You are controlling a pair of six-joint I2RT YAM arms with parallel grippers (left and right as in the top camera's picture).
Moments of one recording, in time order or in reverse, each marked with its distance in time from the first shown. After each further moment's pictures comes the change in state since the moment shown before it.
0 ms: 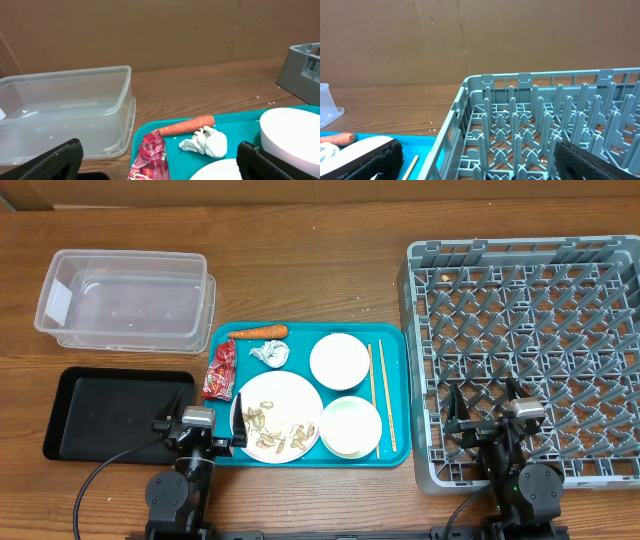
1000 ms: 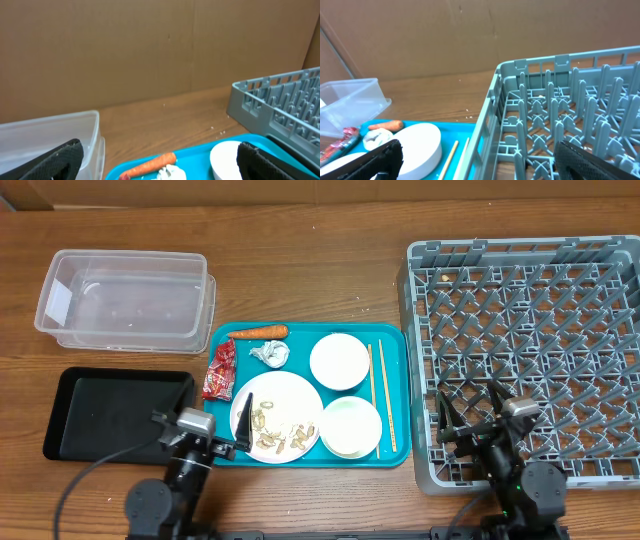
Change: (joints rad) left arm 0.000 0.094 0.230 -0.045 0.192 -0.033; right arm 0.000 0.005 0.095 -0.153 -0.160 0.115
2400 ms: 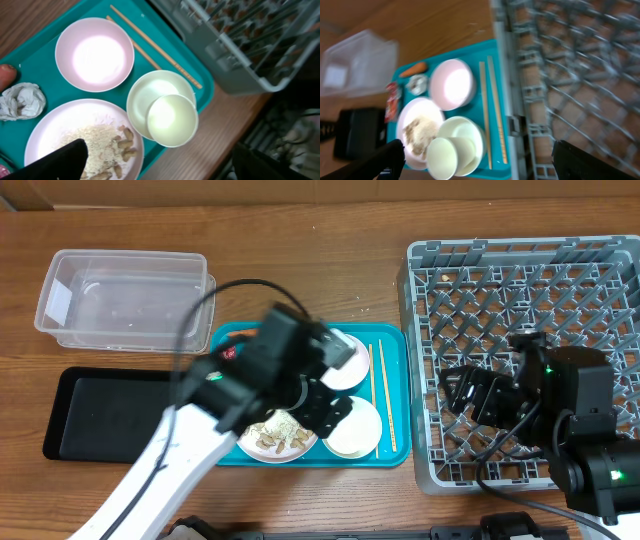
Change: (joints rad) left arm -0.551 1.233 1.103 -0.976 0.035 0.016; right arm 0.000 0.850 0.961 -0.877 -0.093 0.237
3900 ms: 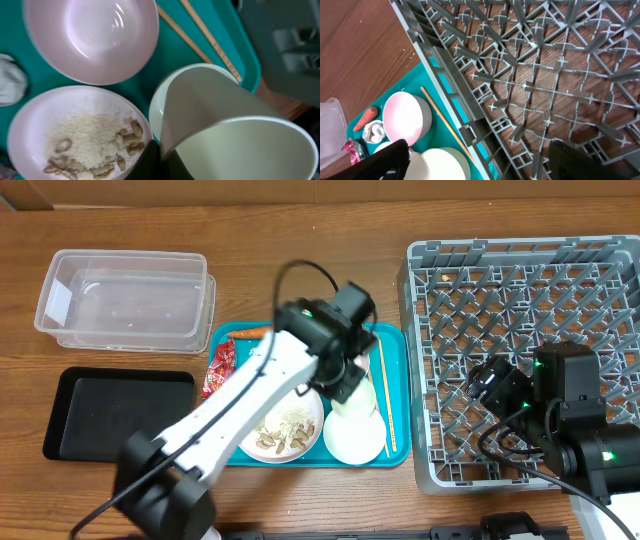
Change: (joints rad) left arm -0.034 0.409 0.227 -0.148 -0.097 -0.092; right arm 0.000 0.055 0.000 -0.081 0.261 0.303
